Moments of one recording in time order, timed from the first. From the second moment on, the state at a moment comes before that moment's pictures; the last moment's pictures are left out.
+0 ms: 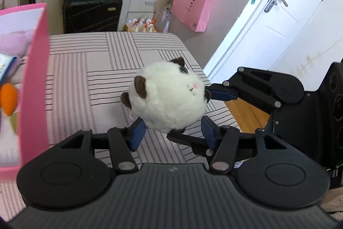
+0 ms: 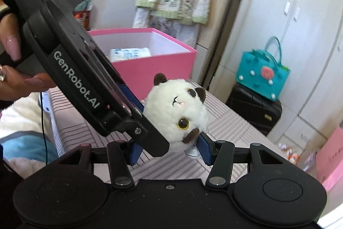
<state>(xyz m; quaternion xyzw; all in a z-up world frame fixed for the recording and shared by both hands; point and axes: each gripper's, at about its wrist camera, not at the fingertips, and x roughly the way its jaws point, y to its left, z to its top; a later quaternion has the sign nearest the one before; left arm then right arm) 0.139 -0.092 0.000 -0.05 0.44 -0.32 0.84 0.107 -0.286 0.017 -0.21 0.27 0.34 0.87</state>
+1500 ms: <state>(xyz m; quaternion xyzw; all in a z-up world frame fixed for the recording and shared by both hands) 0.243 0.131 0.008 -0.17 0.42 -0.14 0.88 0.284 -0.093 0.014 -0.11 0.34 0.50 0.79</state>
